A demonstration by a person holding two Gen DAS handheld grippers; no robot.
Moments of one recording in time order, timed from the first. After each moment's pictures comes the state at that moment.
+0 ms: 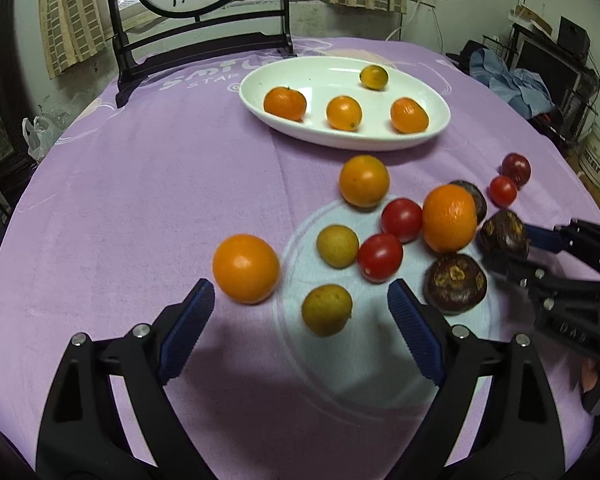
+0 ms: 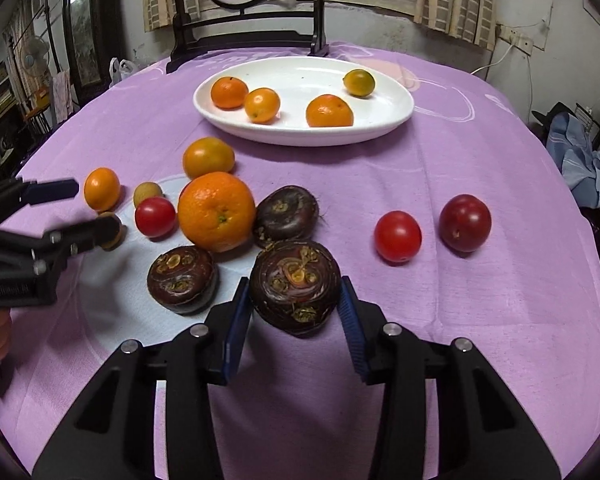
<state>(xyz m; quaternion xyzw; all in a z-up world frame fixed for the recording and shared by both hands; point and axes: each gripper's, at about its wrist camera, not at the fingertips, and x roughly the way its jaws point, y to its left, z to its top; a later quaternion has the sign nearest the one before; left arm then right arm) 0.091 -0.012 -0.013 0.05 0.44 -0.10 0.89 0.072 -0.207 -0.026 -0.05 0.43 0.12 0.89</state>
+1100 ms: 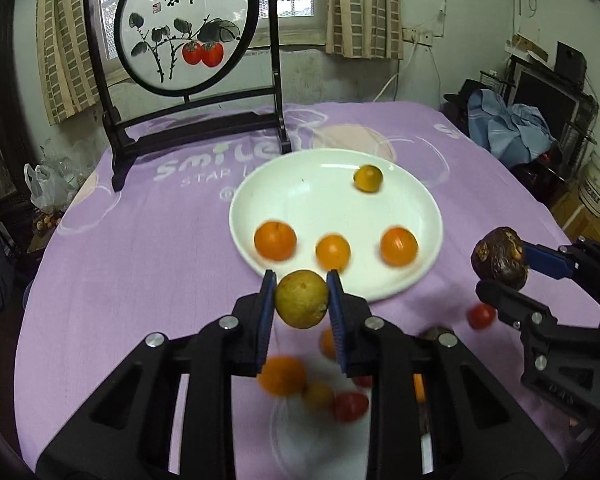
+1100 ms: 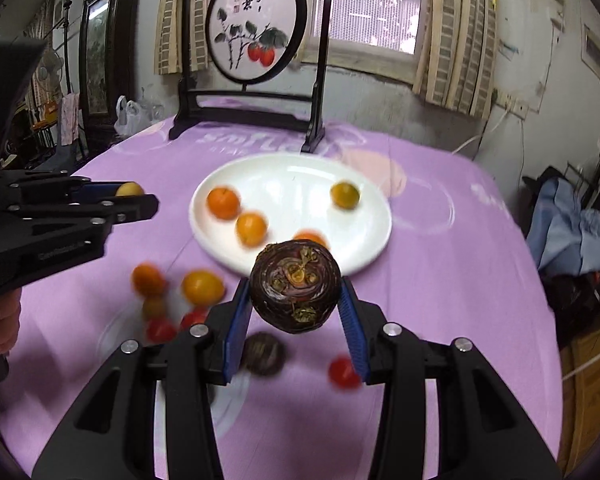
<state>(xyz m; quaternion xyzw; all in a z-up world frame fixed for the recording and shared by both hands) 0.168 -0.045 0.069 0.06 0.37 -0.10 0.92 0.127 -0.203 0.056 -0.09 0.33 0.12 0.93</state>
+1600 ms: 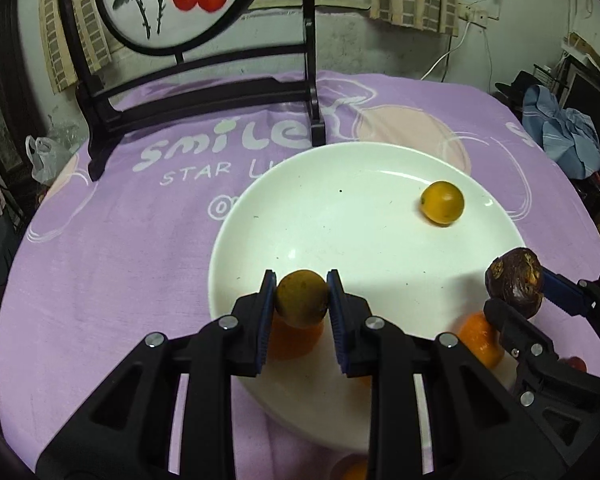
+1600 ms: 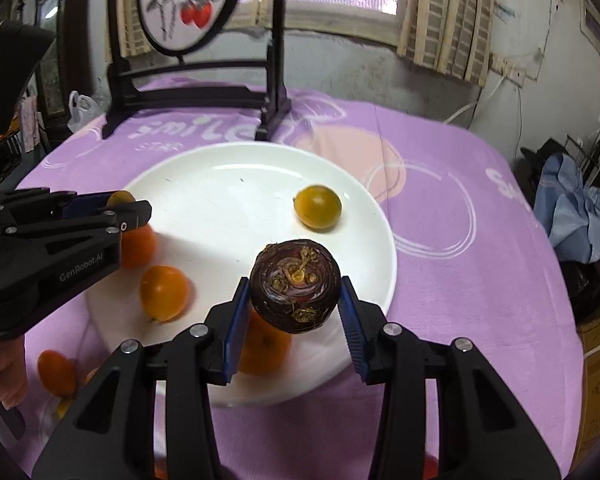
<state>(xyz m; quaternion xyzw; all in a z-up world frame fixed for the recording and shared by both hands) 0.295 -0.060 0.018 0.03 0.43 -0.04 0.90 0.250 -0.206 0.007 -0.06 0.40 0.07 0.91</state>
